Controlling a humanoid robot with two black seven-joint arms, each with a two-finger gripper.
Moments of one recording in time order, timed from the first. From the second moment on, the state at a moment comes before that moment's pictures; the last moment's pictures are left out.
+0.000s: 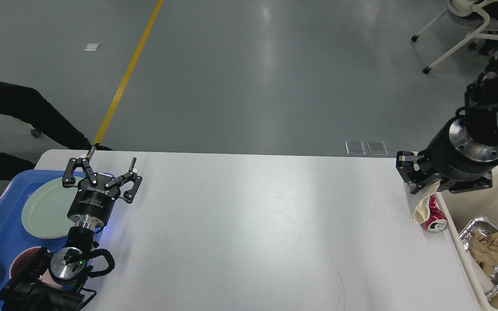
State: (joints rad) left arm -0.32 0.12 -1.34 -0.72 -0.03 -0.63 -0.13; right arm 2.42 -0.24 -1.50 1.74 0.24 0.47 -0.20
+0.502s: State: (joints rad) left arm -0.32 0.12 -1.34 -0.72 -0.03 -0.63 -0.13; right arm 2.21 -0.54 -1.66 1.46 0.14 0.46 -0.20
